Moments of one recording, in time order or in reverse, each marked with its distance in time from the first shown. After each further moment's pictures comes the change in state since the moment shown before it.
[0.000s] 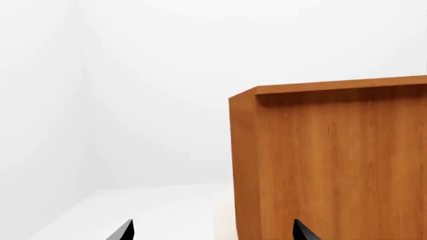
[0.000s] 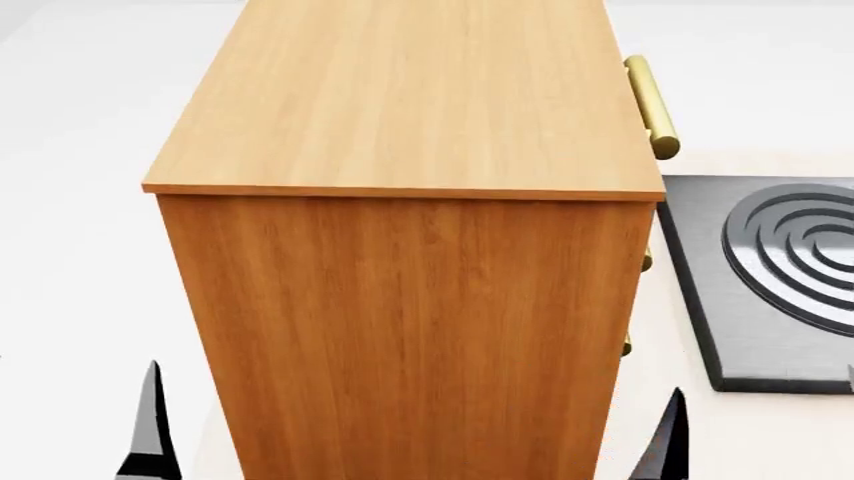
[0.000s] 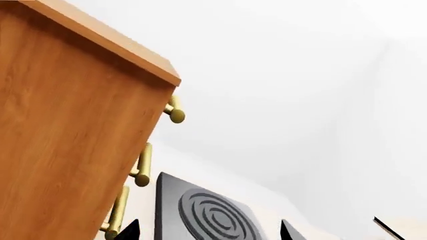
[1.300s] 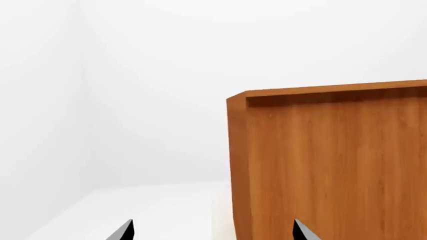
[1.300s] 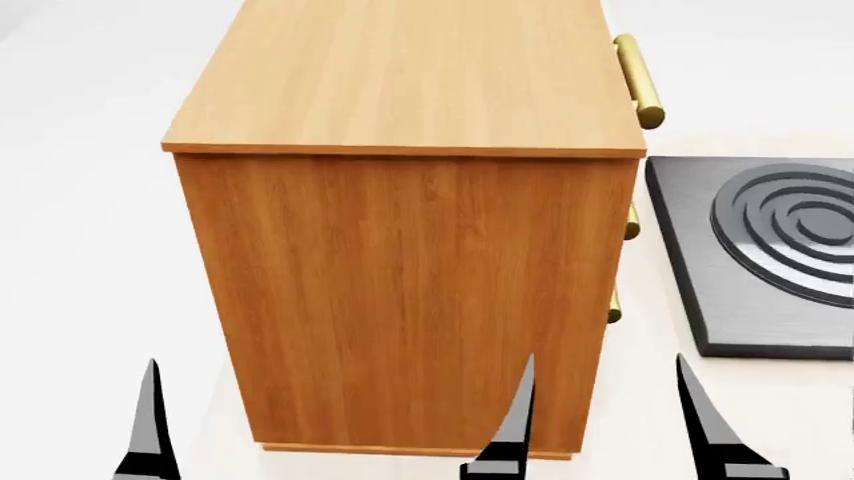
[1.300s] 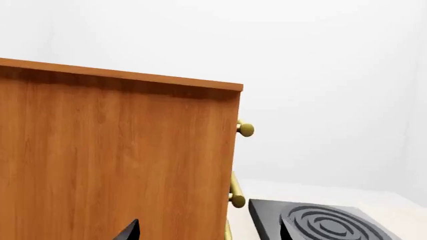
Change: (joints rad) left arm 0.006 0.024 -0.023 0.010 0.013 -0.015 0.033; right arm 0.006 0.126 -0.178 0.392 0.739 -0.512 0.606
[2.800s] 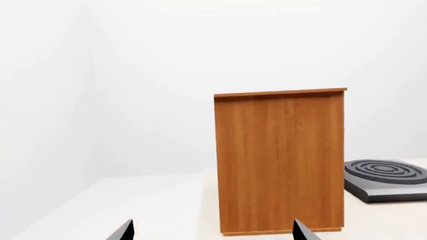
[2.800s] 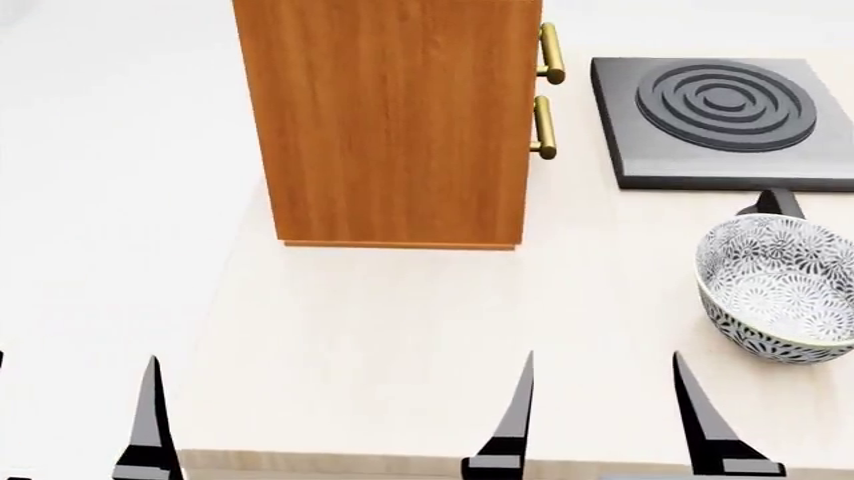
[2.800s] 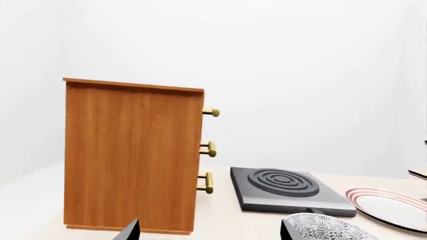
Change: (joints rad) left arm -0.006 0.049 -0.045 -0.029 0.013 -0.006 0.060; right arm 0.005 -0.047 0.037 0.027 -0.008 -0.009 -0.058
